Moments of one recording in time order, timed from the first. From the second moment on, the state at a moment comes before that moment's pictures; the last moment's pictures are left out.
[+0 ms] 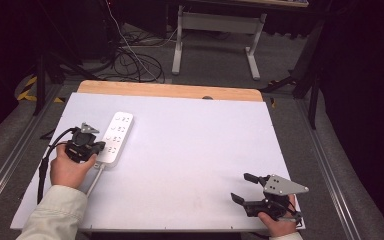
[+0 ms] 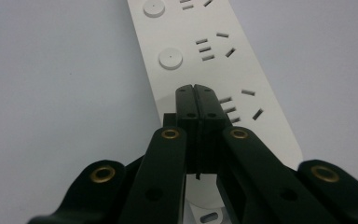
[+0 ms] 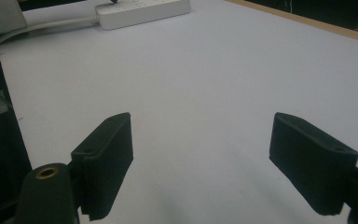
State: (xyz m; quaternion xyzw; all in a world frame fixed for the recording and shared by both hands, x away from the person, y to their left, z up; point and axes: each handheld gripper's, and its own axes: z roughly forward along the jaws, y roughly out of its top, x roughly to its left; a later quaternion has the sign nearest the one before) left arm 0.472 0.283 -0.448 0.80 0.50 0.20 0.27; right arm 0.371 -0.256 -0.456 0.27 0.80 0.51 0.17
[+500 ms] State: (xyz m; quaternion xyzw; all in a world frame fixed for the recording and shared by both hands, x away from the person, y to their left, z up) left arm 0.471 0.281 -0.451 0.79 0.50 0.21 0.27; right arm 0.371 -0.255 -0.456 0.27 0.80 0.50 0.17
